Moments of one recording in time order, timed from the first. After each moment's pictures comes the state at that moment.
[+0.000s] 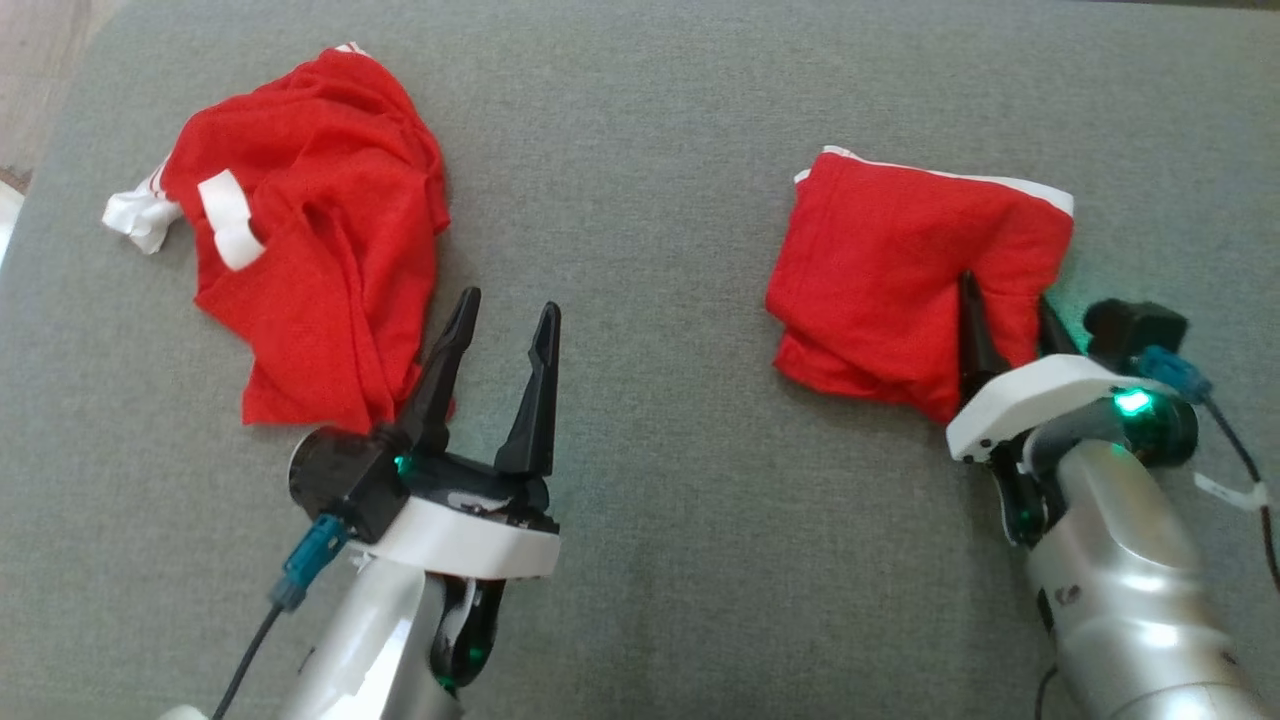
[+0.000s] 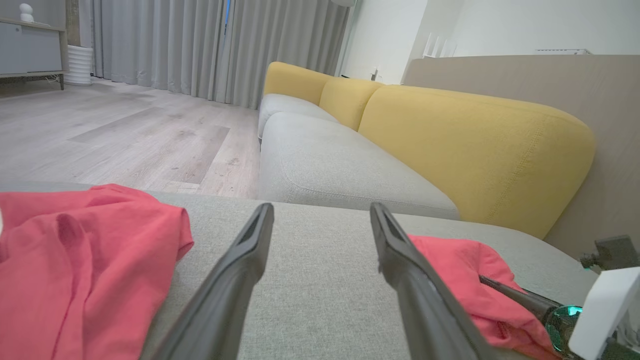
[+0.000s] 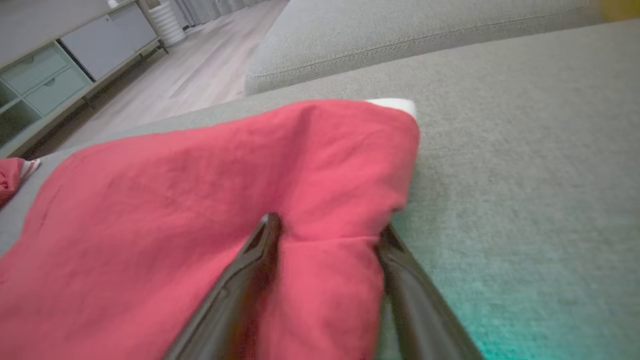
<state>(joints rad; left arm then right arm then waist) -0.26 0.04 -0.35 0.20 -0.34 -0.13 -0.26 -0.56 -0.06 0.02 0.91 0.24 0.13 -0.21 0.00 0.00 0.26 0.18</state>
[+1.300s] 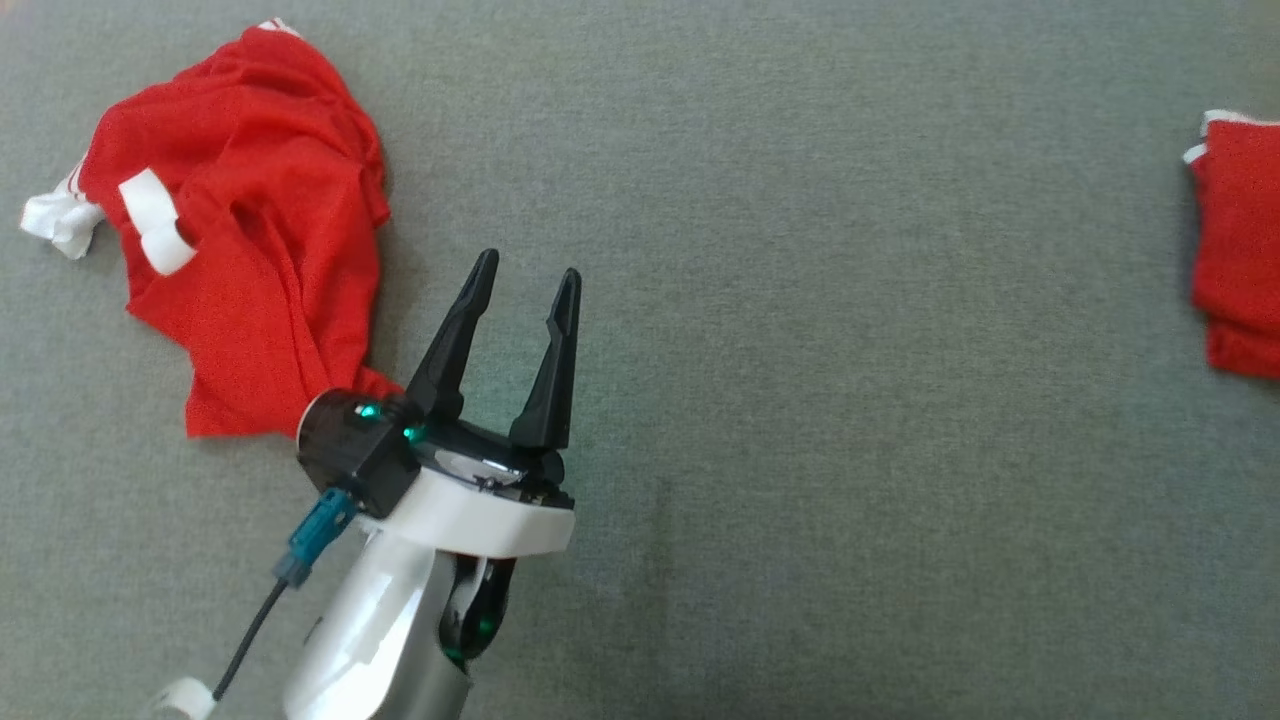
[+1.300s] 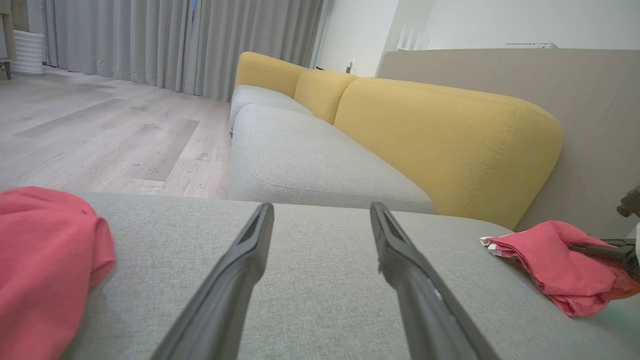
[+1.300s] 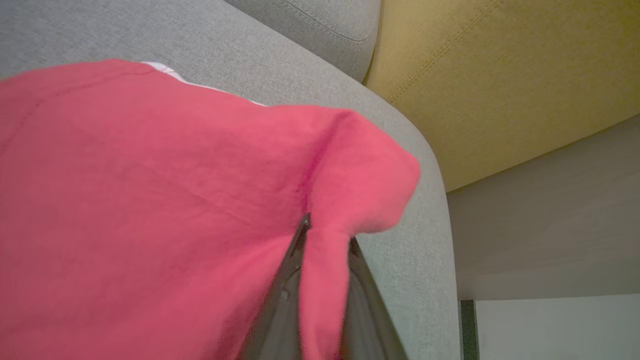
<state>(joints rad) -0.31 0.04 -0.39 0.18 -0.34 -0.13 -0.26 -0.68 -0.78 0.38 0.89 0.26 0.13 0.03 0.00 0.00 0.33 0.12</state>
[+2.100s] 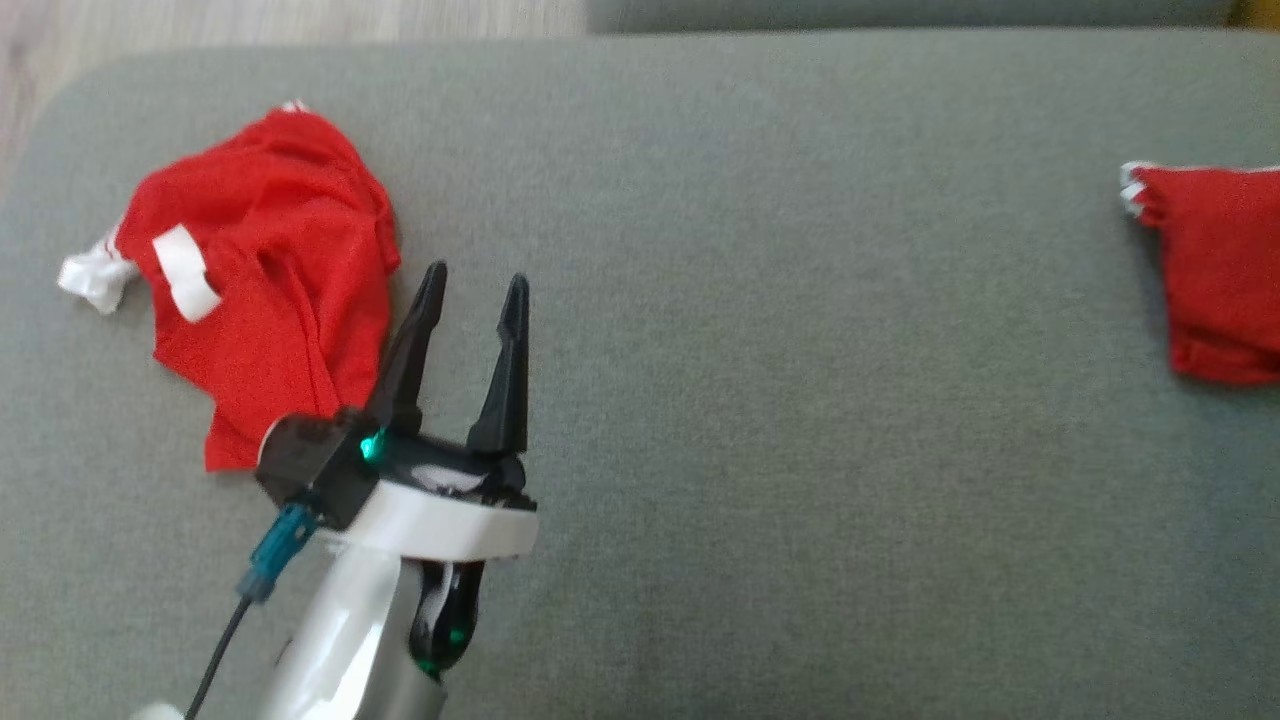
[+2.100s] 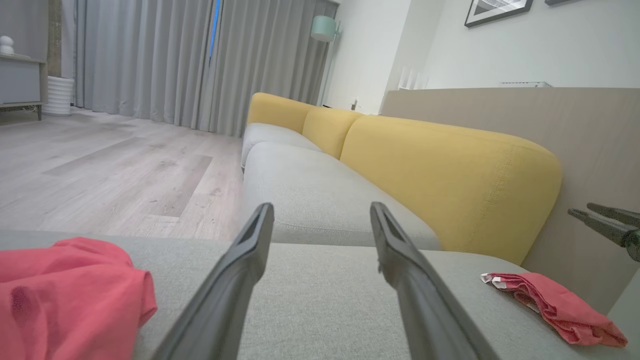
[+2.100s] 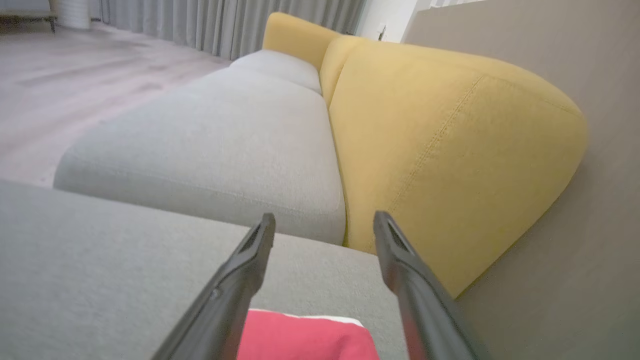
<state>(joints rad) -0.28 0.04 -0.31 0.18 -0.34 -0.13 -0.26 -0.76 -0.55 0.08 0.94 0.08 0.13 -0.21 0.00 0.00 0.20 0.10</state>
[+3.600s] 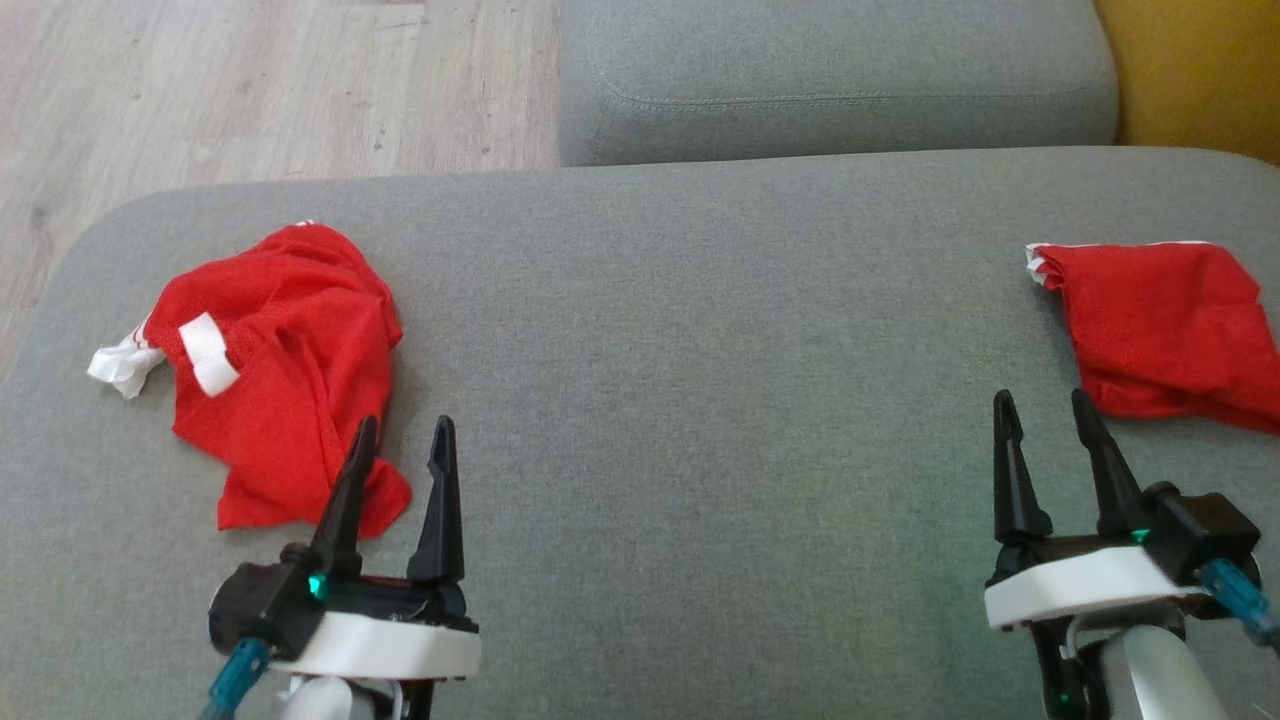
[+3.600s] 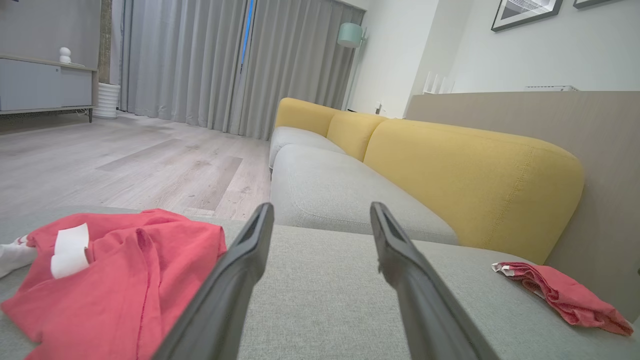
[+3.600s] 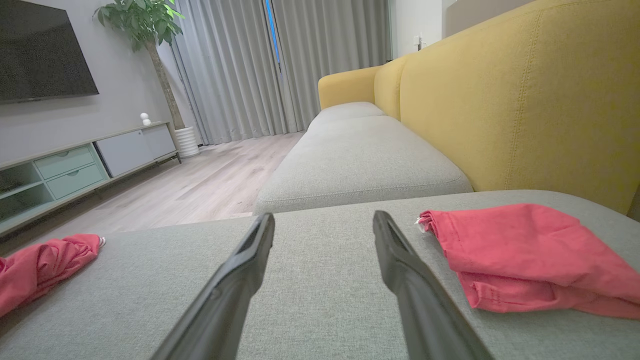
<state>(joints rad) -0.03 0.05 -0.18 0.16 -0.31 -0.13 -0.26 -0.05 -0.05 -0.01 0.27 0.18 0.13 -0.25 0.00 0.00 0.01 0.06</state>
